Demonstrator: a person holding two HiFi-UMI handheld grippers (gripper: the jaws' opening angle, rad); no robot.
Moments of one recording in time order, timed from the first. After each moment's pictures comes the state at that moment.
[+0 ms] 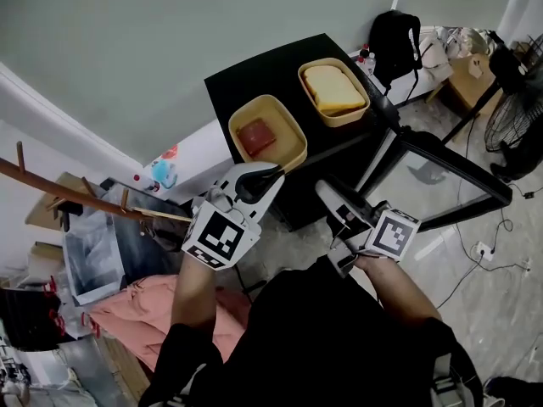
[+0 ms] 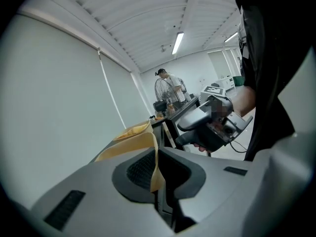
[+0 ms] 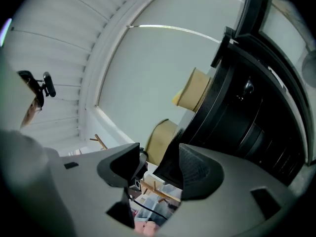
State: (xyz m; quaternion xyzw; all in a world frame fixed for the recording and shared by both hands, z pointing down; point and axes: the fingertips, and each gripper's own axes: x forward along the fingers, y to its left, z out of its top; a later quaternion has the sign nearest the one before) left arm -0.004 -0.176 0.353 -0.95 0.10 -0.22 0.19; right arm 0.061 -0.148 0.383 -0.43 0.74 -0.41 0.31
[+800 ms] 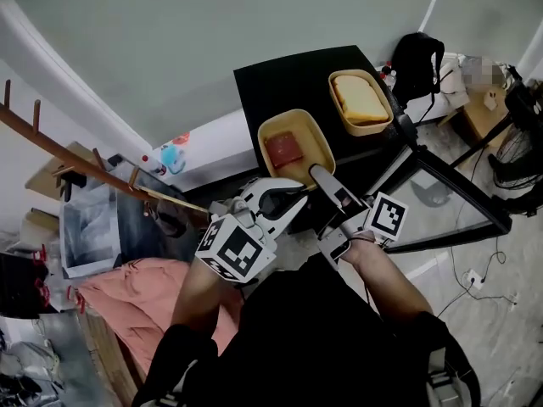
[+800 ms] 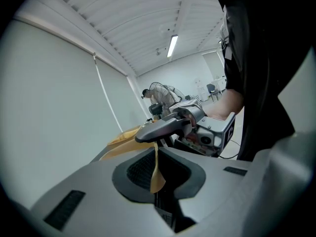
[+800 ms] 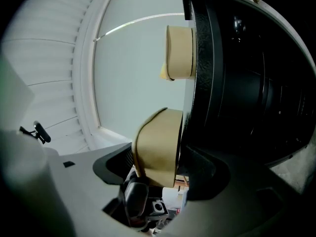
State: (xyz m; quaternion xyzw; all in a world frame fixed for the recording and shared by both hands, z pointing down) left arm -0.012 -0.137 0.352 -0.95 0.08 -0.21 0.21; right arm 0.017 -0.187 0.375 -0.31 0.70 -0.53 0.38
